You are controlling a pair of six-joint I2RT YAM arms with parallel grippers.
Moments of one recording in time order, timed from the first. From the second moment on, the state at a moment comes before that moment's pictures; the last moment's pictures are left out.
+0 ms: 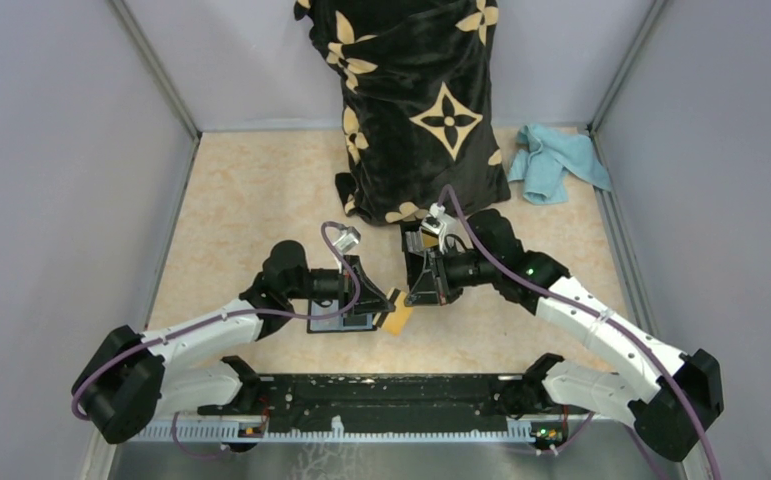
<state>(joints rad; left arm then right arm) -0.74 1.13 0.45 0.61 0.84 -0.64 0.68 1.01 0.83 -0.43 -0.66 0.49</state>
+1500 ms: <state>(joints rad) -0.71 1.16 0.23 0.89 0.46 -0.94 0.72 1.02 0.55 0.06 -0.42 0.61</state>
